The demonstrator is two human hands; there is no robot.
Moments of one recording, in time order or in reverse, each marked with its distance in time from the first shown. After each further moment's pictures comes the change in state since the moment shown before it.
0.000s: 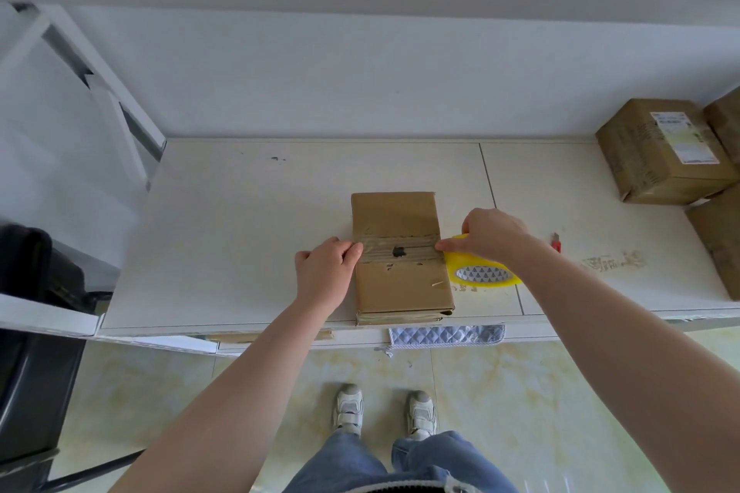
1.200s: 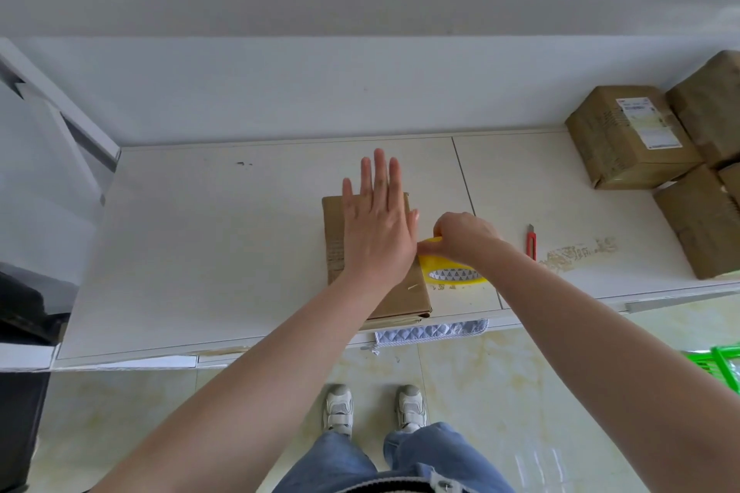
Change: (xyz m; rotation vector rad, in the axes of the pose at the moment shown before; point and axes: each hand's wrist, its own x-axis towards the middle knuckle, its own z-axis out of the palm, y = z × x) left_hand 0.025 0.103 0.026 0.347 0.206 0.404; right_hand 0.003 0.002 0.012 0.051 0.006 0.010
